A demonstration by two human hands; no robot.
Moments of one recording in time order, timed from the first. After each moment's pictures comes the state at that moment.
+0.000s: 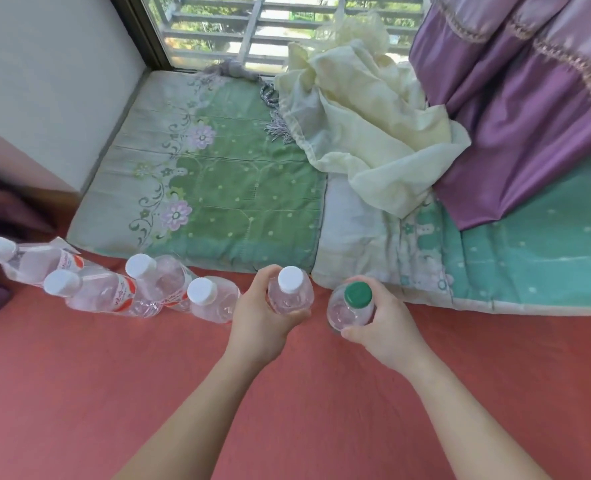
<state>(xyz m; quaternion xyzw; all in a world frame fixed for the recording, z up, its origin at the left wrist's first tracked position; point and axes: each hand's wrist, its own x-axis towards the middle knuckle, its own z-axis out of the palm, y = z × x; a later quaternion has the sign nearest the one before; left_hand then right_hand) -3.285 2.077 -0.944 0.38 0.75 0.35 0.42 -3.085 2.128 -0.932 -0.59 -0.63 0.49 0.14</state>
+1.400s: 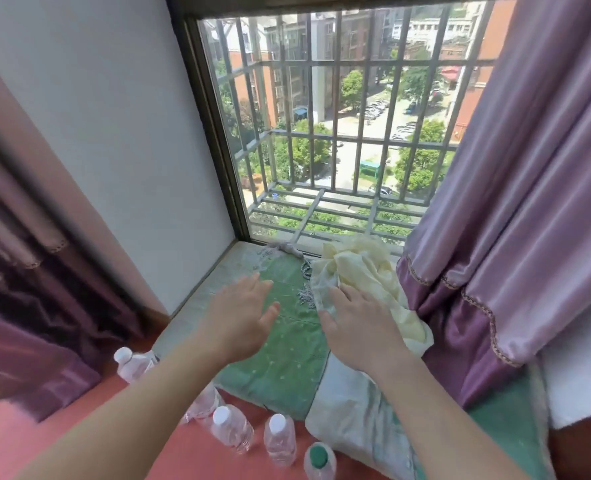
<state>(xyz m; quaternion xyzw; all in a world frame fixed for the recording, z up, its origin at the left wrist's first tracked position) -3.313 2.179 -0.638 0.58 0.81 0.07 0.11 -3.119 2.260 -0.638 -0.45 -0.88 0.18 0.03</state>
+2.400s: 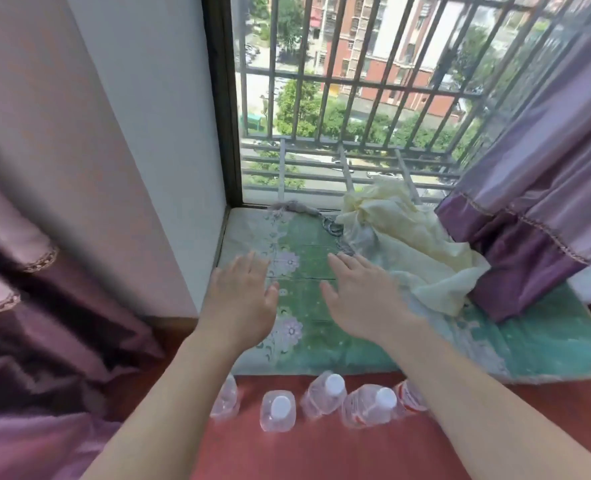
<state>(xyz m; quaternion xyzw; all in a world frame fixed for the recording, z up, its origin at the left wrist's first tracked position) -3.622 2.145 -0.724 0.68 0.71 0.10 0.14 -3.433 2.176 -0.691 -0.59 -0.80 0.10 -0.06</state>
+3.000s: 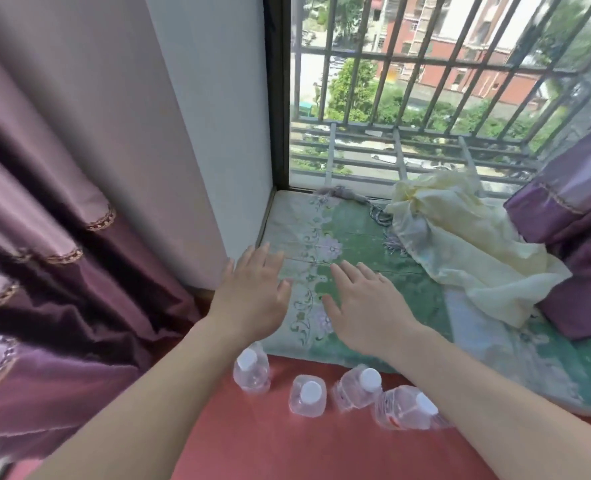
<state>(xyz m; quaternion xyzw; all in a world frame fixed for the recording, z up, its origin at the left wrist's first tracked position) -3.655 2.129 -0.754 0.66 0.74 0.06 0.13 -3.471 2.160 -0.731 -0.51 -0.85 0.11 -0.10</state>
